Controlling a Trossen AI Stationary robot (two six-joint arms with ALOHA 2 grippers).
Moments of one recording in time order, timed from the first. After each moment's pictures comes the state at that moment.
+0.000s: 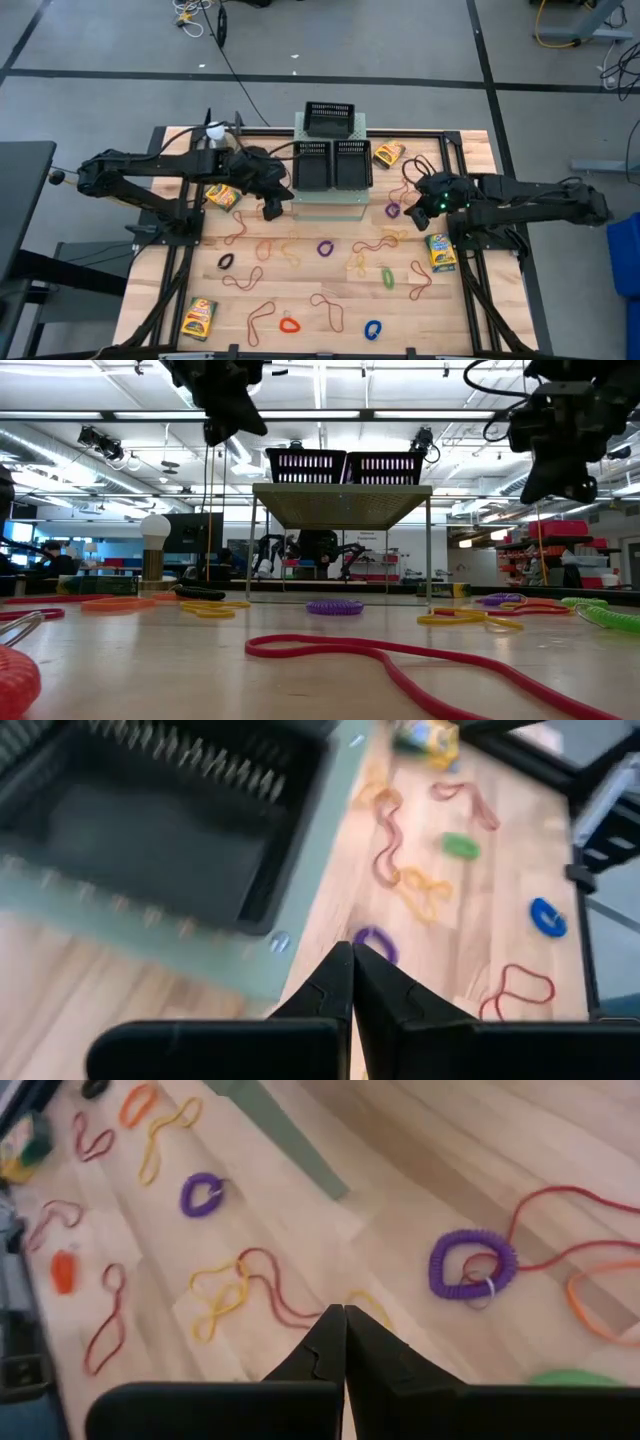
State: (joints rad) left arm 0.10 1.21 1.03 -0.49 0.04 -0.30; right arm -0.11 0.69 0.56 -0.73 -0.05 0.71
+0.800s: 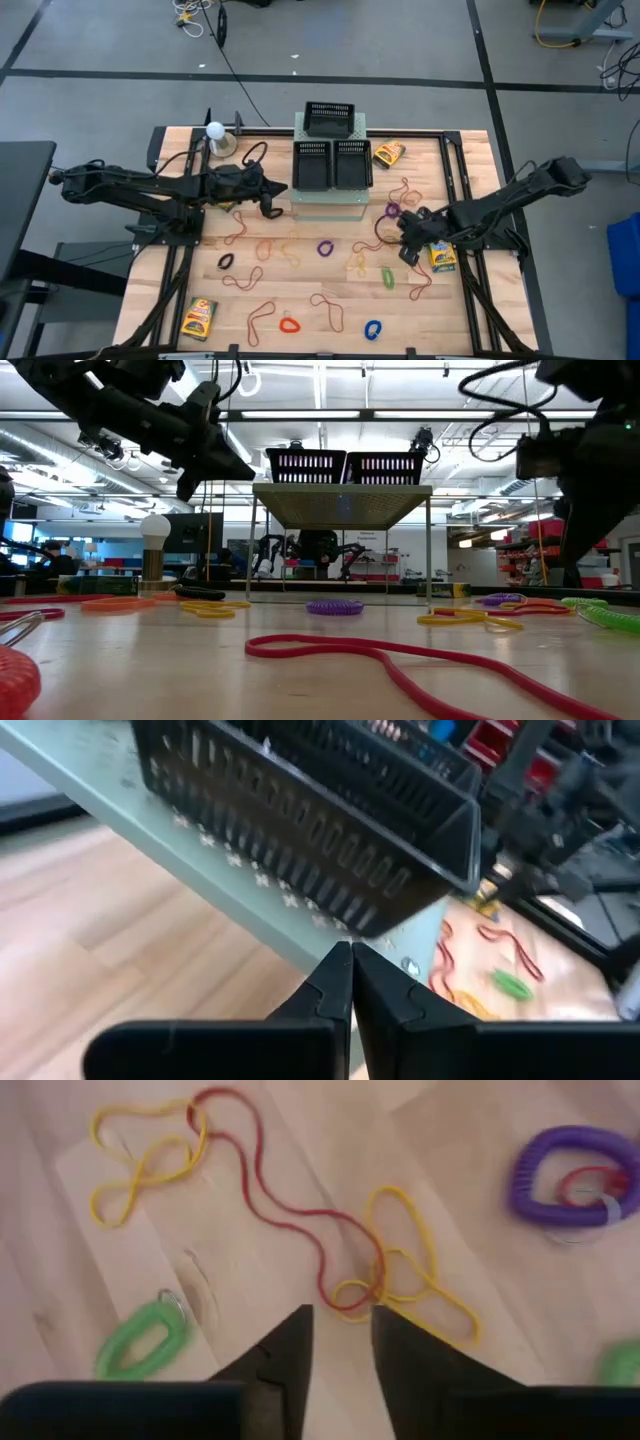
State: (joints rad) left arm 0.12 1.01 0.42 0.29 -0.21 -0.48; right arm 0.33 1.10 0.53 -0.60 0.17 0.81
